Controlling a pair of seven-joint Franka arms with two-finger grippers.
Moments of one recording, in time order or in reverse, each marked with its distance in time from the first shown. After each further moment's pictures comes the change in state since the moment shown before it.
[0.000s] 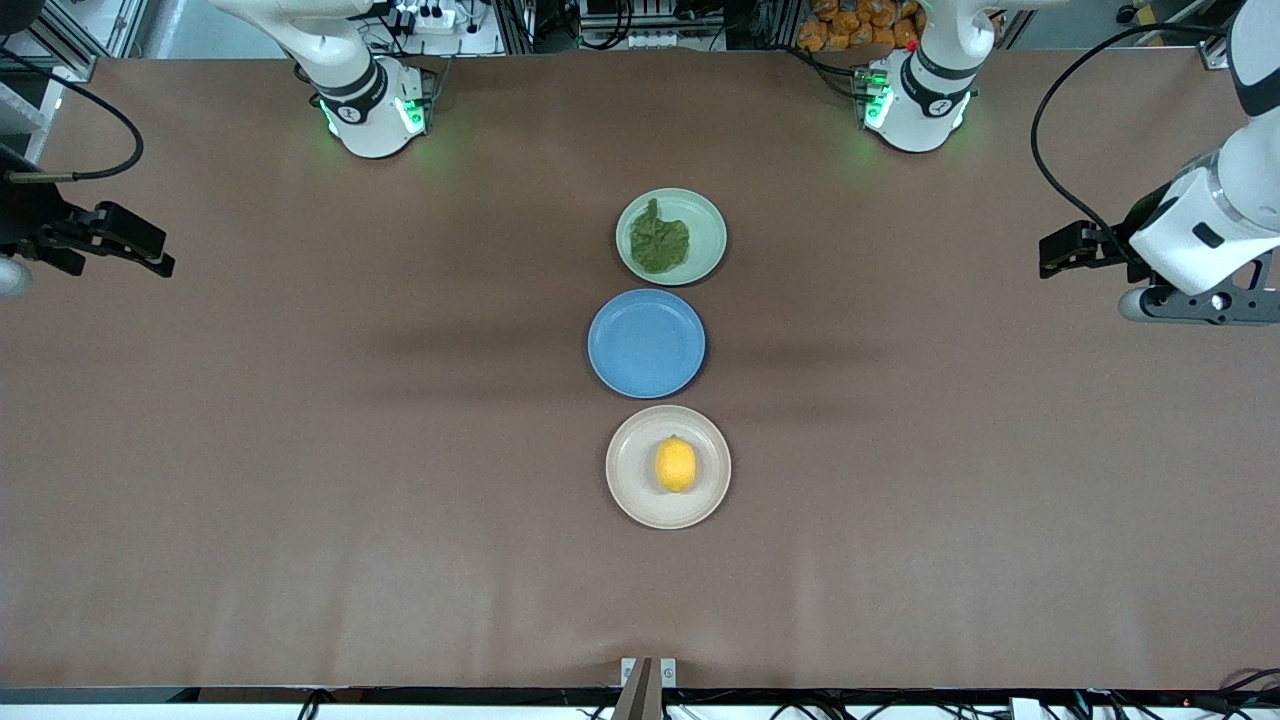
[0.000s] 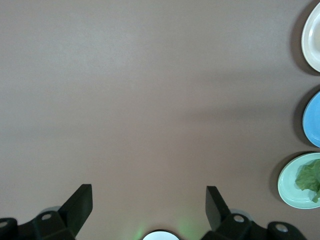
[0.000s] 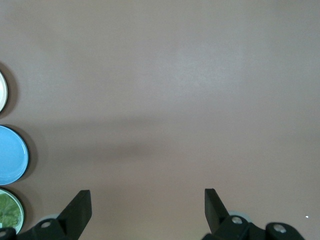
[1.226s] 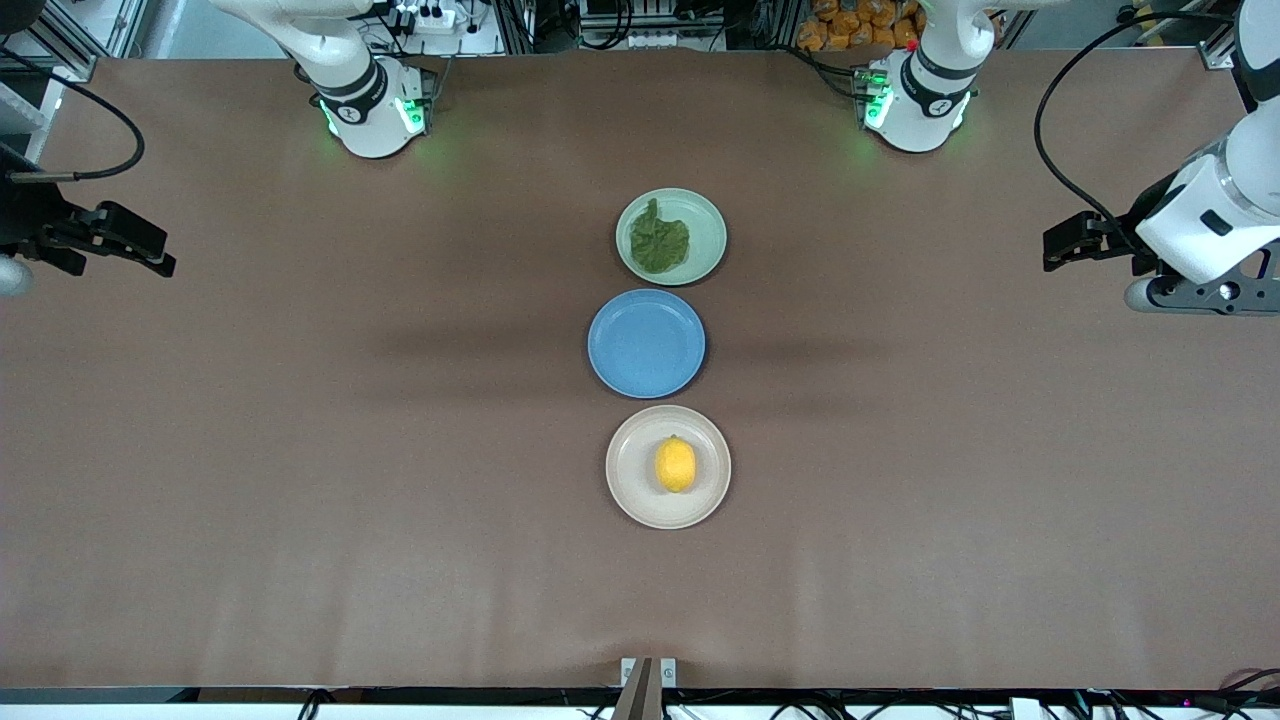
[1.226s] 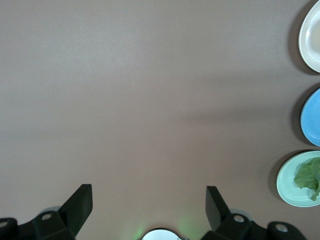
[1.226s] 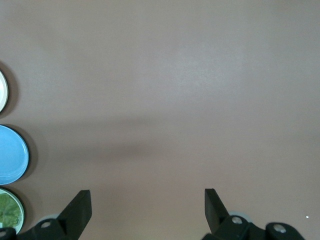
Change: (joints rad) left arm 0.000 -0.024 0.000 0.000 0.000 -0.013 0.000; right arm 0.001 0.000 0.001 0.000 0.001 0.000 0.000
